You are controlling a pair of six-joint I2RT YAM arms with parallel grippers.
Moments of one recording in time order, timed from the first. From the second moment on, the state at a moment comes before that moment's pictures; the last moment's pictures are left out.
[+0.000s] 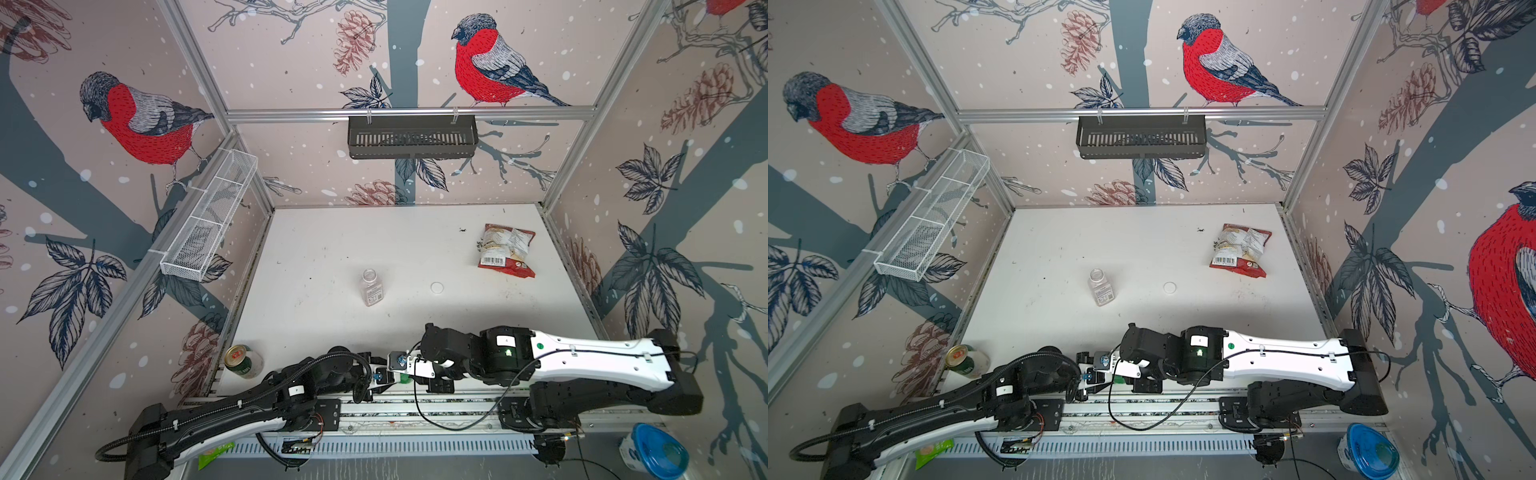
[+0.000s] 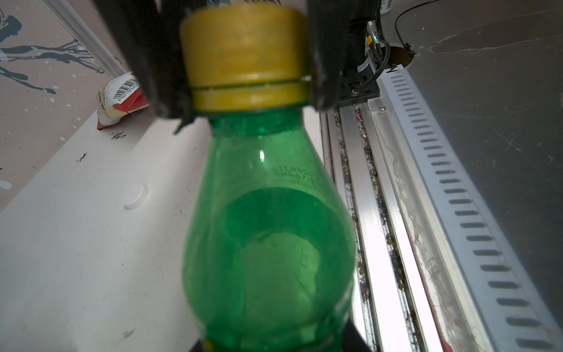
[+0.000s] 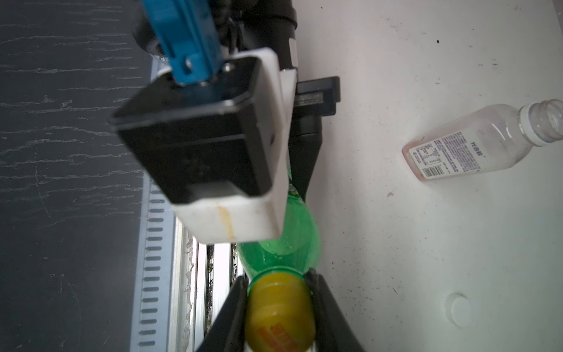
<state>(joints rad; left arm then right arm) -1.15 0.47 0.16 -0.12 0.18 0.47 1.41 1.24 1.10 -0.78 0.03 -0.15</state>
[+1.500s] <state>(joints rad) -1.15 0.44 0.16 -0.08 0.16 0.47 1.35 1.22 1.09 -0.79 0.00 -0.13</state>
